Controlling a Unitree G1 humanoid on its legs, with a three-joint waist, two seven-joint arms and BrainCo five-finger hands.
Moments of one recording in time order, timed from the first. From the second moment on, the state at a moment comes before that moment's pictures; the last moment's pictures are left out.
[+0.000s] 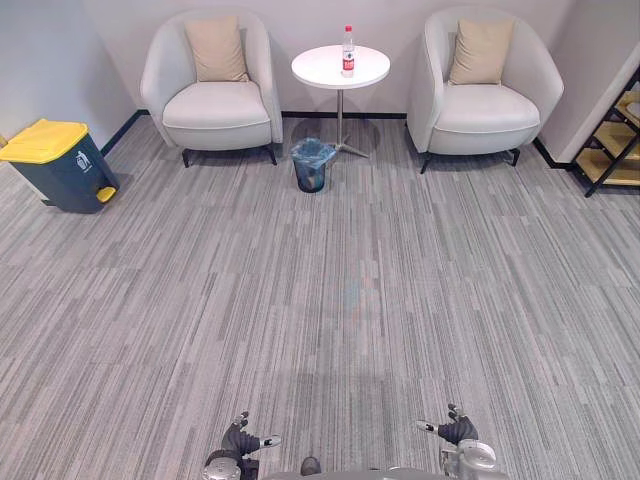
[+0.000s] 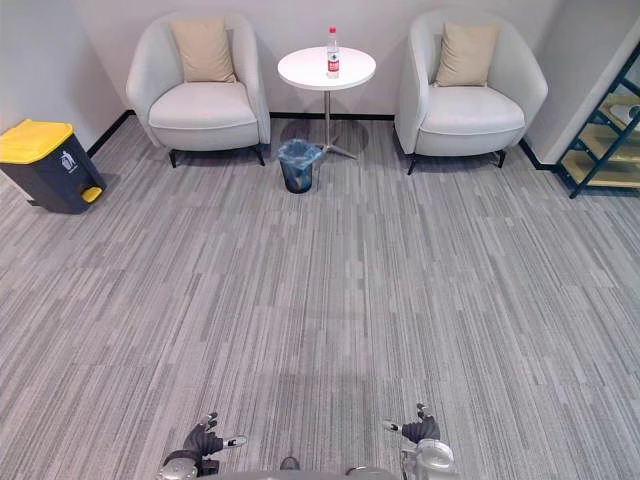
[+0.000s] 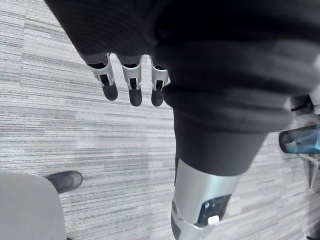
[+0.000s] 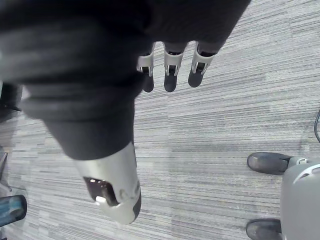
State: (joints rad) left arm 0.11 0.11 0.01 0.97 0.03 -0.06 0.09; right arm 0.01 -0.08 -0.18 1.04 -0.05 -0.06 -0.13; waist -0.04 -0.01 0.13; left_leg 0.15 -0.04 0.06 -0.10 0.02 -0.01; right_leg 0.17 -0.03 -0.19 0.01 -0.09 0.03
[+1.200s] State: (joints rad) left arm 0.10 0.11 -0.01 0.95 0.03 -0.06 0.11; right arm 0.00 -0.08 -0.18 1.03 -0.07 -0.06 -0.17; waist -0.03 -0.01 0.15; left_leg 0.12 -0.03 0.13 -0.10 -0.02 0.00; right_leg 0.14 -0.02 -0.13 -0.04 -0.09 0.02
